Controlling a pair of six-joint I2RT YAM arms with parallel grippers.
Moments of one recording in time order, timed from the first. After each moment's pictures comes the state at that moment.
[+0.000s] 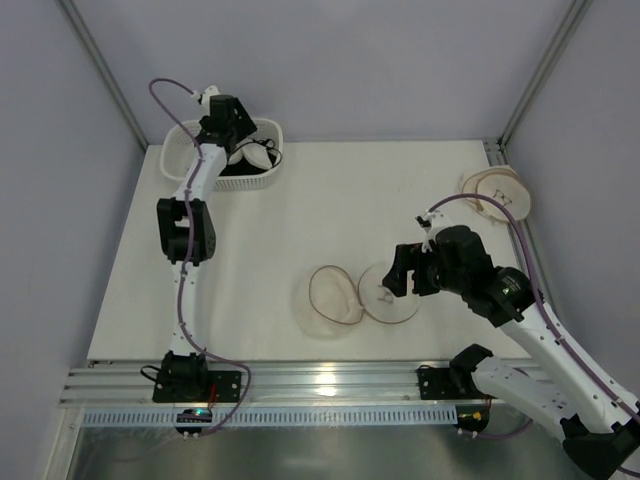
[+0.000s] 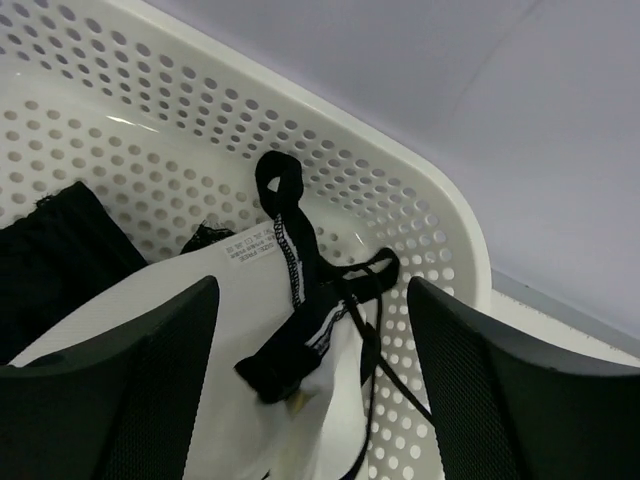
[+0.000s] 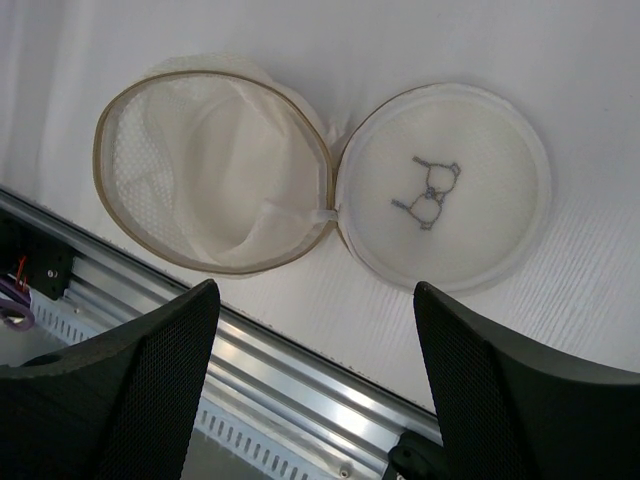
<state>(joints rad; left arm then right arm) -0.11 2.50 2.37 -0.33 -0.20 -0.55 0.58 0.80 0.91 -0.81 -0.08 0.42</state>
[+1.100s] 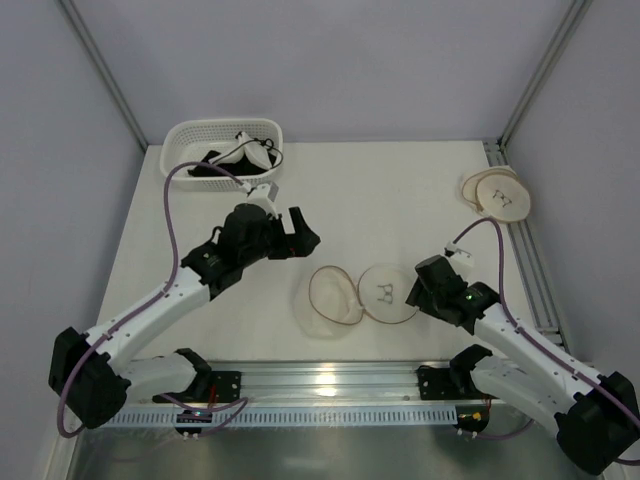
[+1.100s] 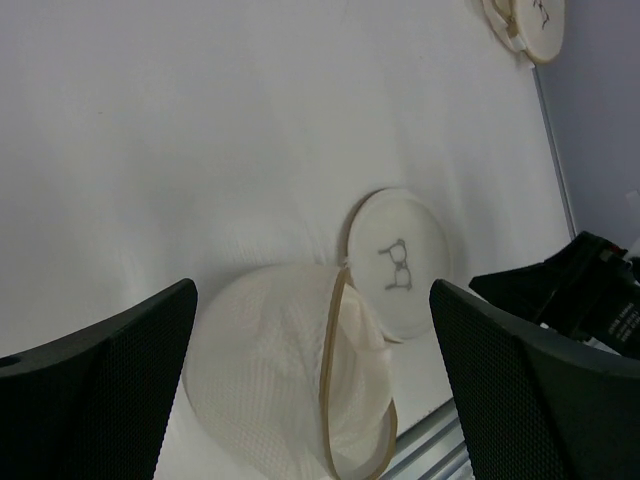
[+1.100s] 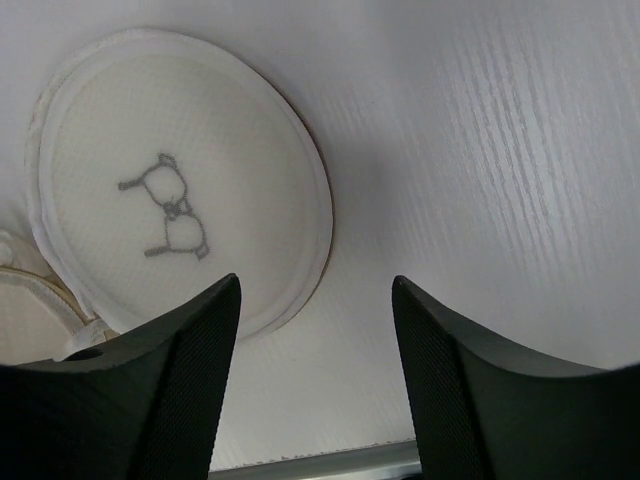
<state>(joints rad) -0.65 1.19 0.93 -0.23 -0.02 -0.62 0.54 0.84 0.52 -0.74 0.34 0.90</state>
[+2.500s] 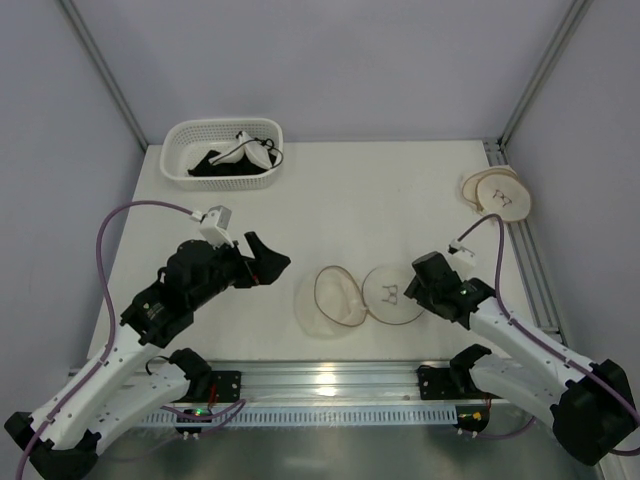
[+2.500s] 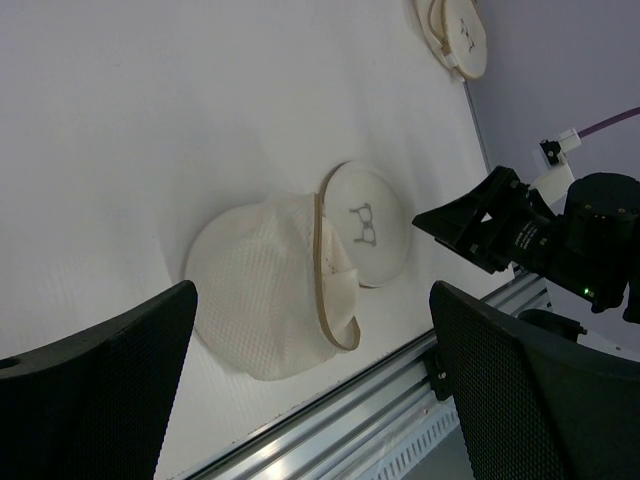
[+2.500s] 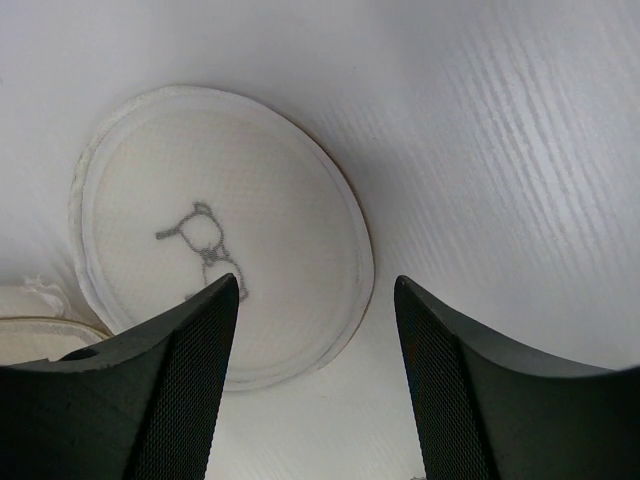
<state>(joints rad) -0.66 0.69 0.80 -0.47 -0.02 -0.71 0.53 0.92 0.51 -0.65 0.39 1.01</state>
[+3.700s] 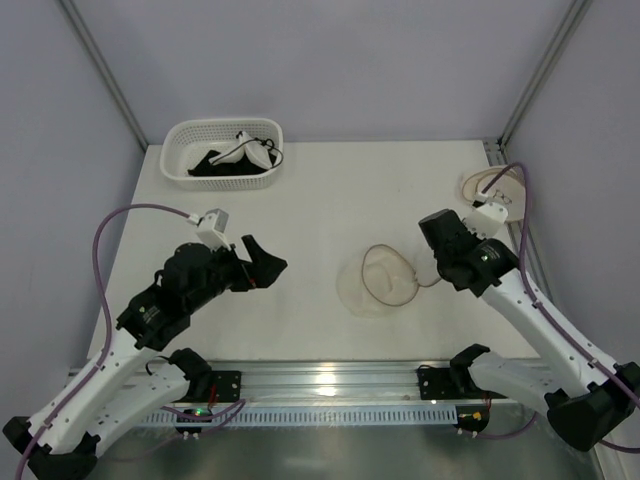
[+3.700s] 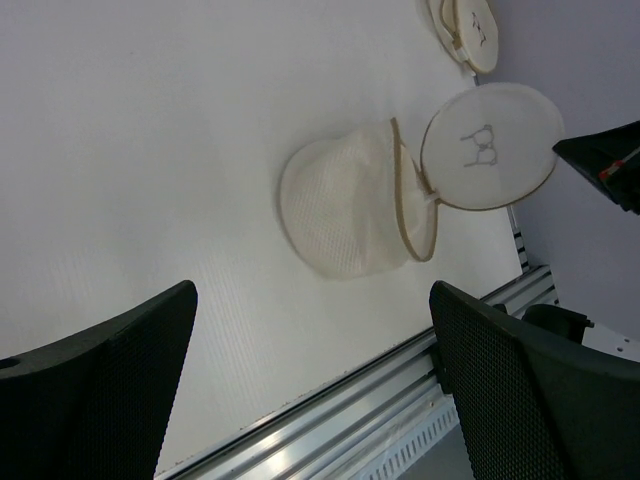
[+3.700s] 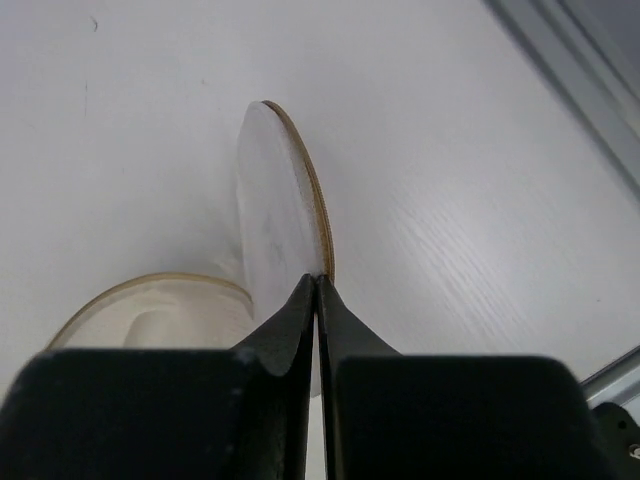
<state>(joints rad) -0.66 0.66 0.80 -0.52 -0.03 -0.71 0.53 1.01 0.96 -0.97 0.74 0.97</state>
